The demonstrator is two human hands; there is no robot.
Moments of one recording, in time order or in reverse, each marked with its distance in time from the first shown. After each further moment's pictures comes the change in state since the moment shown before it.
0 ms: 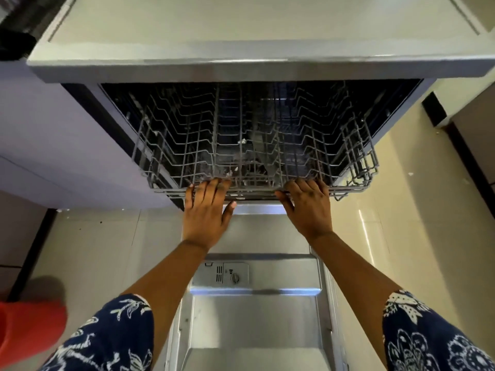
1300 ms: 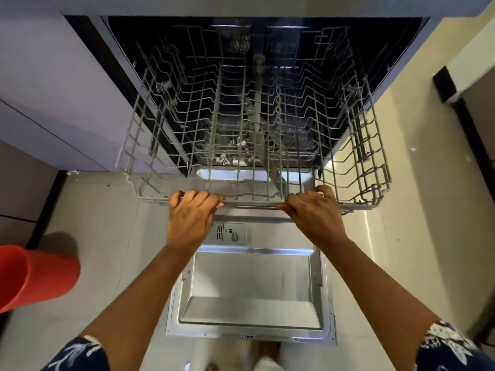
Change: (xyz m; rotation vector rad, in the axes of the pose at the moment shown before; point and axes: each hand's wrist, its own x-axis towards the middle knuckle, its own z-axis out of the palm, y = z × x) left_hand -0.119 0.012 -0.045 -0.118 0.110 0.054; right_hand -0.113 0.001 -0.044 -0.042 0.023 -0.314
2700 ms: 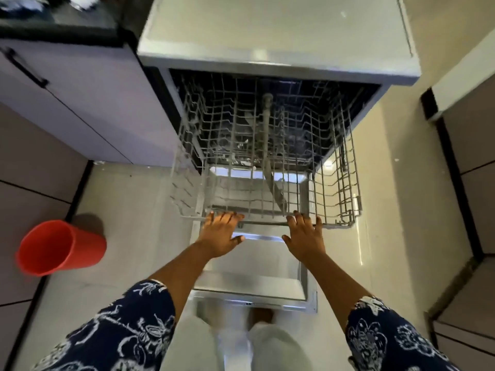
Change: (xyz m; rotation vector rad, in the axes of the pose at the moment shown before) left_hand -0.034 0.036 -0.079 -0.125 -0.857 -0.064; right_hand -0.053 -0.052 -0.072 0.030 -0.740 0.266
